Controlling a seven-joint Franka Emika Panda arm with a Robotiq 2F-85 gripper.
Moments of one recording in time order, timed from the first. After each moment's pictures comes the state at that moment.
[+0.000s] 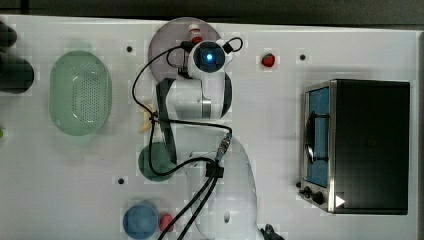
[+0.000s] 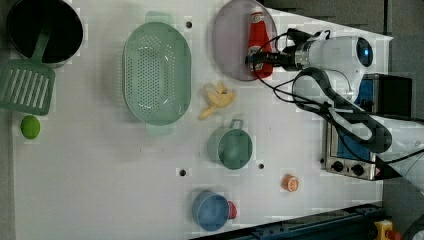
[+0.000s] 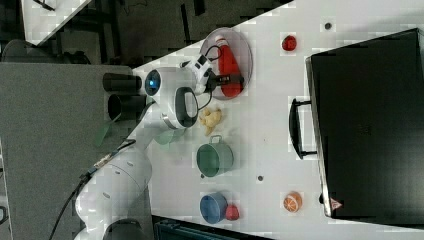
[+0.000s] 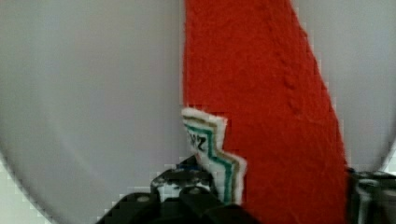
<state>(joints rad) -0.06 0.79 0.12 -1.72 -0.02 1.02 -0.68</state>
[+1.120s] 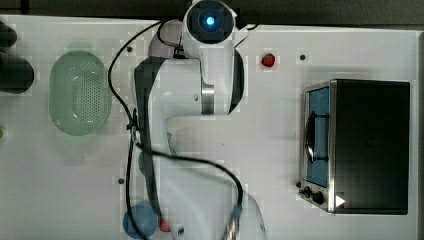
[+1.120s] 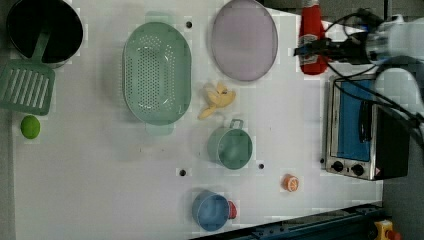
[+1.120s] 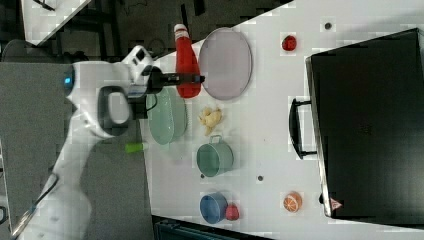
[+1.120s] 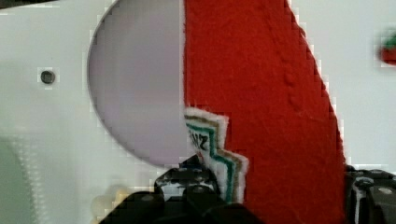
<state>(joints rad) -0.06 0.40 0.11 -1.73 -0.01 0.60 -0.59</state>
